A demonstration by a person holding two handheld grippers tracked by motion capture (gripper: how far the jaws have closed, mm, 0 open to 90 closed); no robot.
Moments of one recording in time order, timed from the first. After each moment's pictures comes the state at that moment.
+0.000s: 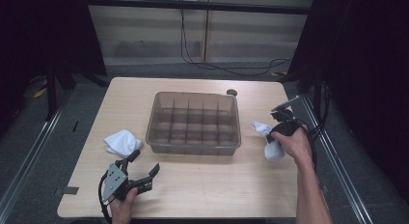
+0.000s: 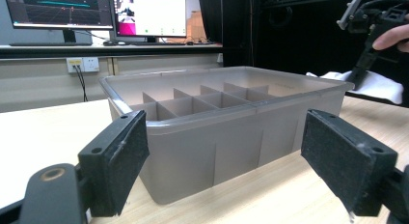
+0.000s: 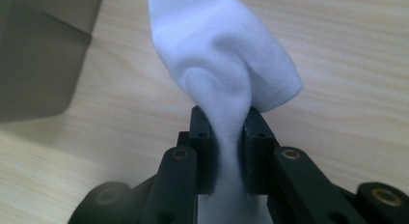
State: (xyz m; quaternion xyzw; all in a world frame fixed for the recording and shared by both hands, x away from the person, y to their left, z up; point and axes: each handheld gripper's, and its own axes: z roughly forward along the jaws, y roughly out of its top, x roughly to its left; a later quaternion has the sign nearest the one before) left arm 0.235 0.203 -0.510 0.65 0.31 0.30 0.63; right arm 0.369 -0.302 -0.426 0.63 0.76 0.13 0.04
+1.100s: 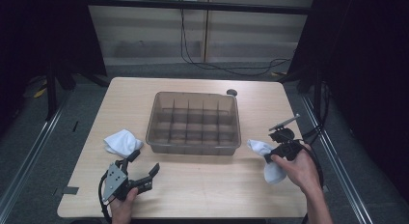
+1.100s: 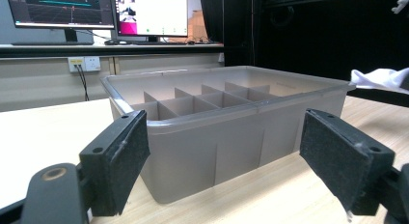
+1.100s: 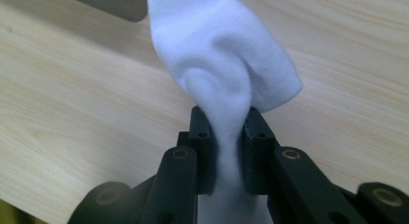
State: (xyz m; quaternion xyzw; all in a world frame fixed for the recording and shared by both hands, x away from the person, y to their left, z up) left arm 0.235 0.203 -0.510 0.65 0.31 0.30 0.63; right arm 0.289 -0.269 -0.407 0.59 0.80 0.14 0.04
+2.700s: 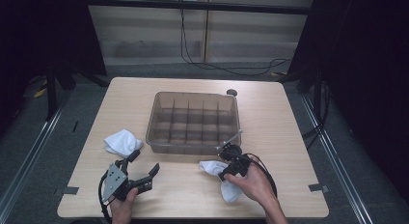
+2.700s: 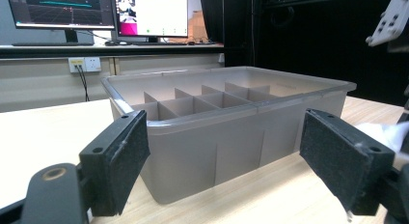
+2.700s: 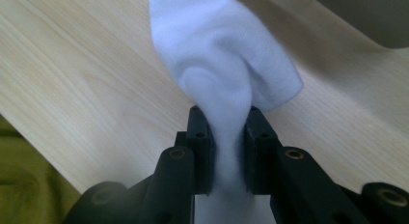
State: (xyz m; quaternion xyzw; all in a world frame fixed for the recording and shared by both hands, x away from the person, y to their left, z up) left arm 0.235 0.203 -0.510 0.64 0.31 0.30 0.63; right arm 0.279 -0.140 -0.450 0.47 0.87 0.15 -0.02
